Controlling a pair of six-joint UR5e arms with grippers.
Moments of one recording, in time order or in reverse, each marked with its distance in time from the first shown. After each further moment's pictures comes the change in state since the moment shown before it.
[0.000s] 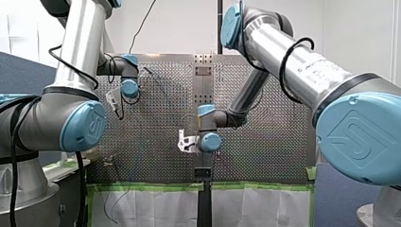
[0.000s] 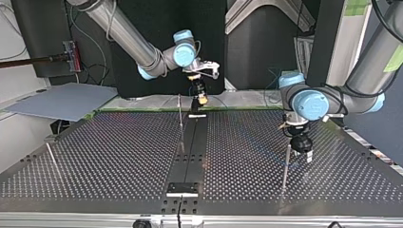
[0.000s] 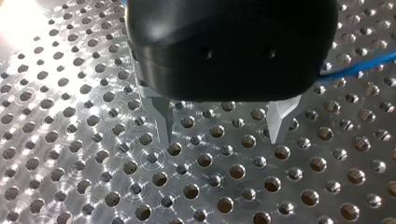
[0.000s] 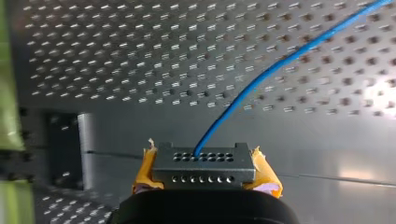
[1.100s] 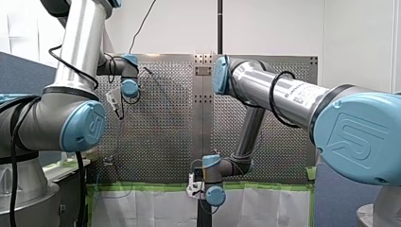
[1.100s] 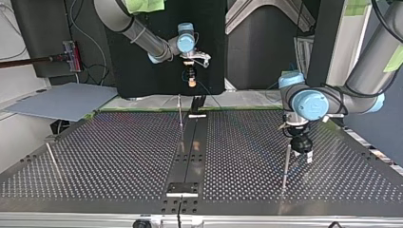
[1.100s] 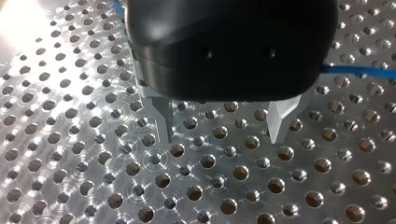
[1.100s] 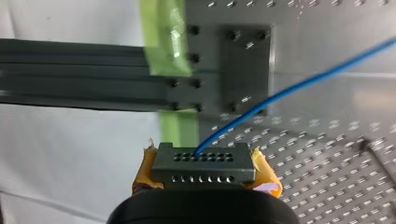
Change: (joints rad) left arm -0.001 0.000 0.001 0.006 -0.001 0.000; right arm -0.015 0.337 0.001 -0.300 0.169 0.071
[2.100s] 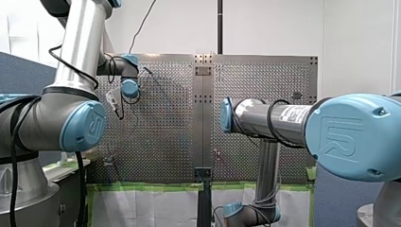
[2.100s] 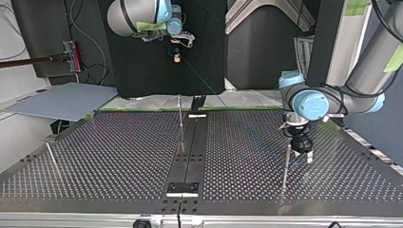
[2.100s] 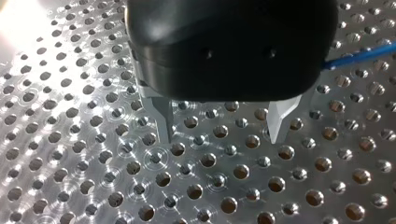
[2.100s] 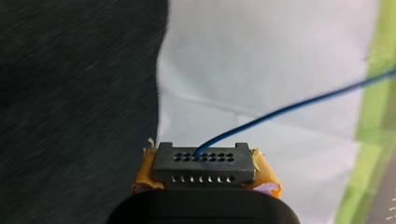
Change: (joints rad) left arm 0.001 0.000 0.000 0.000 0.000 -0.001; right arm -0.097 0.300 0.065 -0.165 0.009 0.040
